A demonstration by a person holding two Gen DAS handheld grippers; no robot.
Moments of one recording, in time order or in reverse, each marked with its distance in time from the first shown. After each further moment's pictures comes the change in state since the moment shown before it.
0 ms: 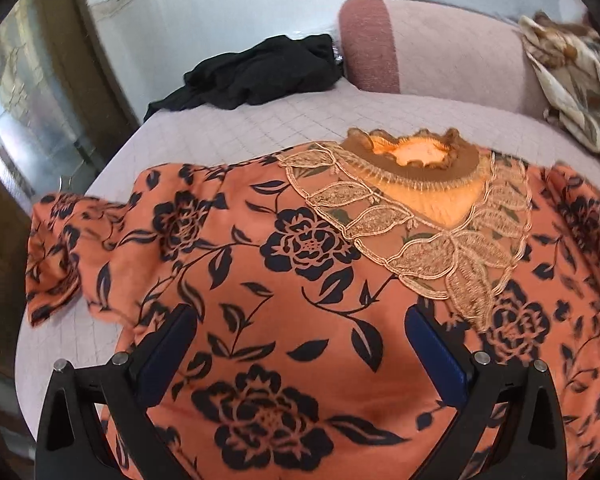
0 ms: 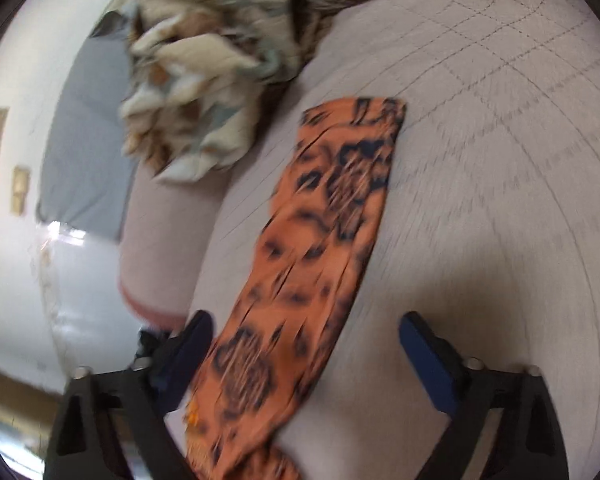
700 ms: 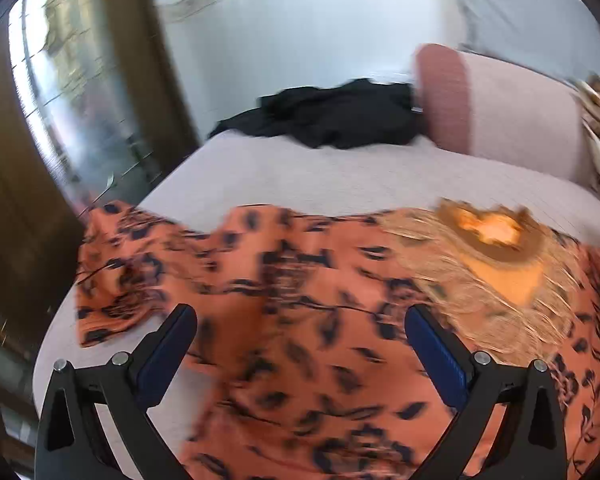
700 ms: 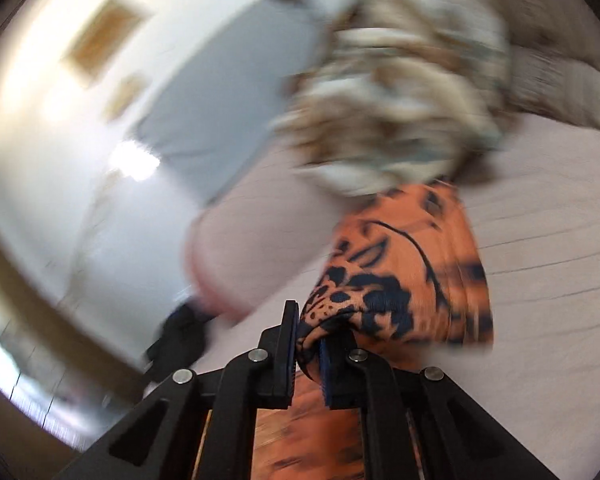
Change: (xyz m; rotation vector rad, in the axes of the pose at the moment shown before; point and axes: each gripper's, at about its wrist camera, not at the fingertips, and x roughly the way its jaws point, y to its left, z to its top) left arm -0.014 0.081 0.028 -0.189 -0.103 0.124; right arm -0.013 0.162 -0.057 -0.503 -0.117 0.225
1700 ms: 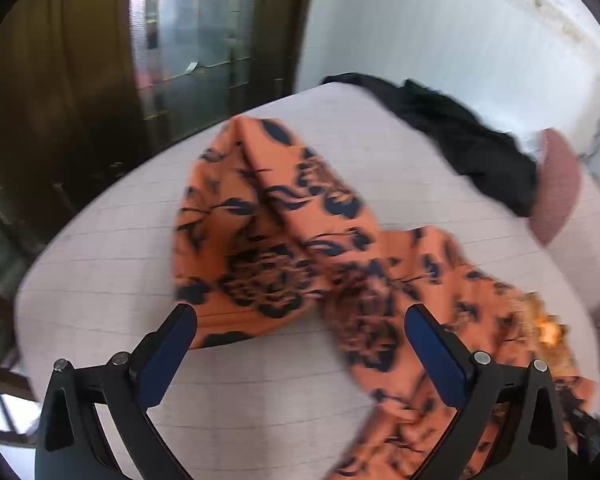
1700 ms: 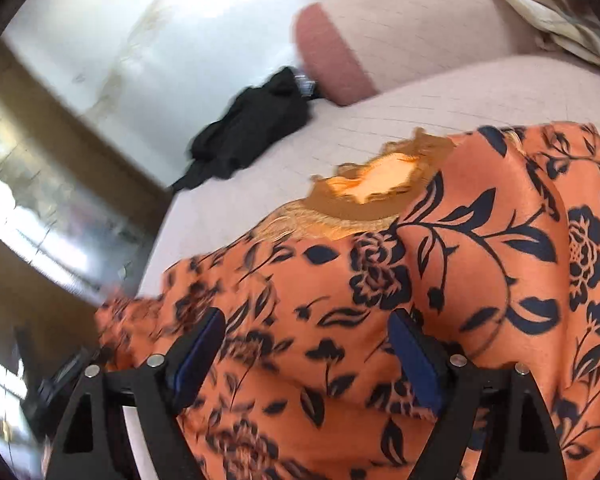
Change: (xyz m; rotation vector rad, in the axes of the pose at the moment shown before) left arm 0.048 0.175 0.008 -0.449 0.169 -0.076; right arm 0.114 0.161 -0.213 -0.210 0.472 -0.011
